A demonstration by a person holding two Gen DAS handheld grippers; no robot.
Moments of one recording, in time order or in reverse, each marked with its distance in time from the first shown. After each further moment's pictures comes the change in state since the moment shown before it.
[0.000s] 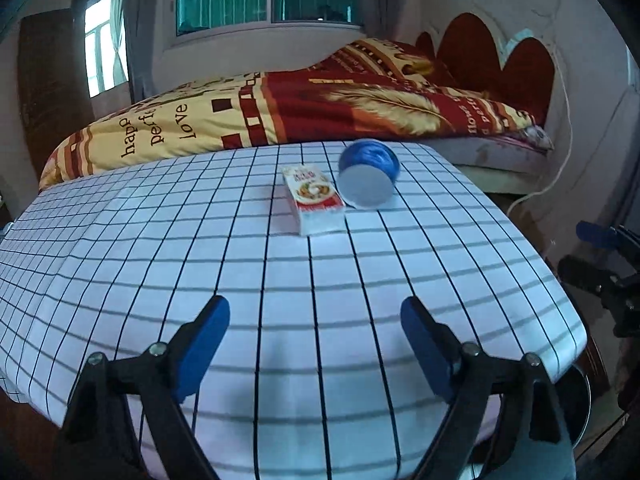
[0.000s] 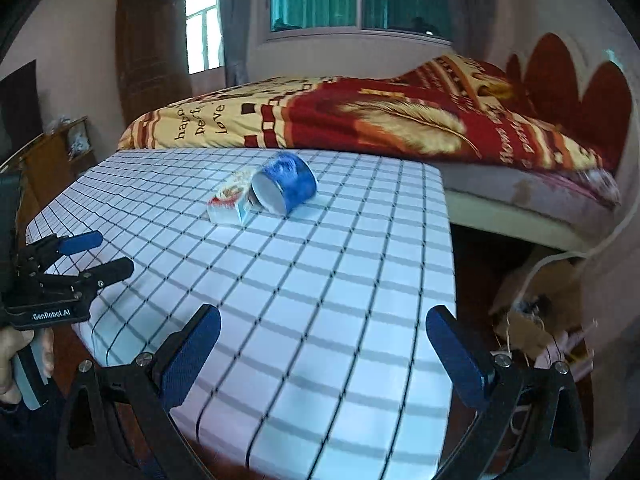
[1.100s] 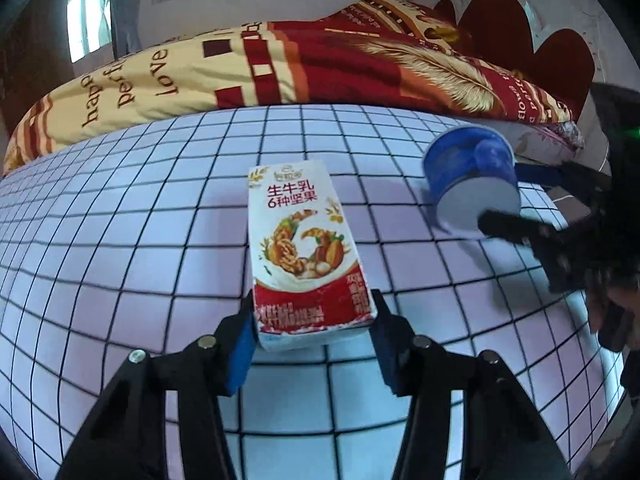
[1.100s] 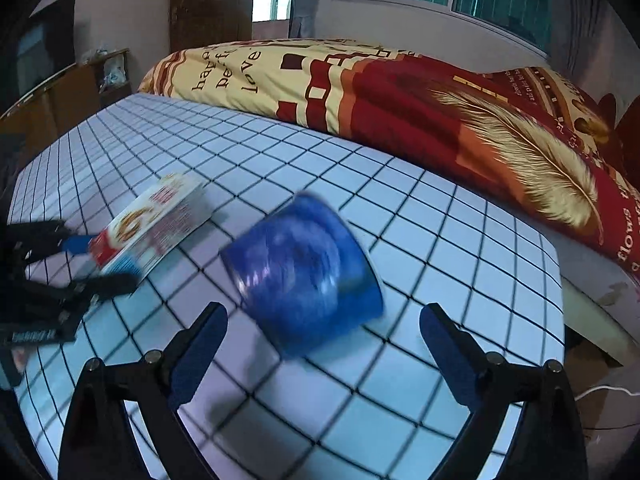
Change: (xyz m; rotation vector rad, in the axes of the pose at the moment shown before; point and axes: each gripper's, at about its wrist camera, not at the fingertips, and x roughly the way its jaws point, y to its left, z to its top) left arm 0.113 0.066 0.039 -0.028 0.178 -0.049; right arm 0.208 0.032 0.107 -0.233 0.133 0.132
